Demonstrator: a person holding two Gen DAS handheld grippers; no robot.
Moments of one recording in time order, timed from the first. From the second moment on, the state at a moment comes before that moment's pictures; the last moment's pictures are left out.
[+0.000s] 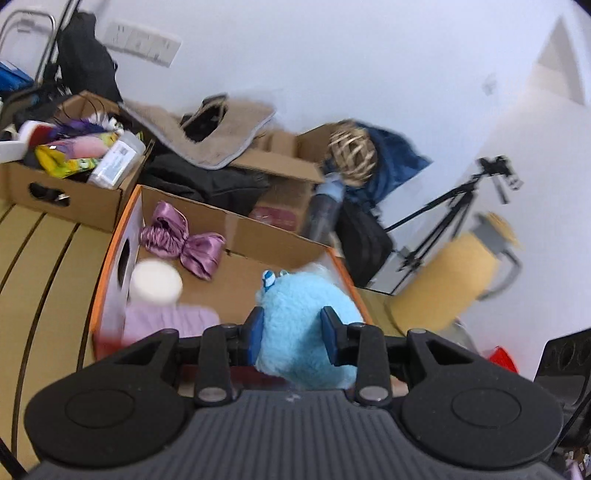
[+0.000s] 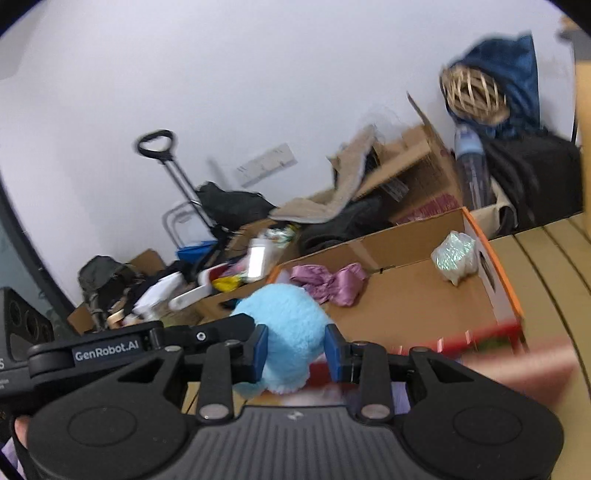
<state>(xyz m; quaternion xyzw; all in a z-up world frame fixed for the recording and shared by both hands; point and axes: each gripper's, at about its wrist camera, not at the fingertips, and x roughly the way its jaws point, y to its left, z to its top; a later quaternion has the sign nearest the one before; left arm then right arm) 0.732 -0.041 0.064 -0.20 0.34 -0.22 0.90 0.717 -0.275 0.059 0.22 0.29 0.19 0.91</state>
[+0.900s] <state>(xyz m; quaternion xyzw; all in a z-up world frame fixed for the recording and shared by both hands) 0.707 -0.012 0.117 -0.04 0.31 -0.14 0.94 0.726 -0.290 0.112 0.07 0.31 0.15 0.94</state>
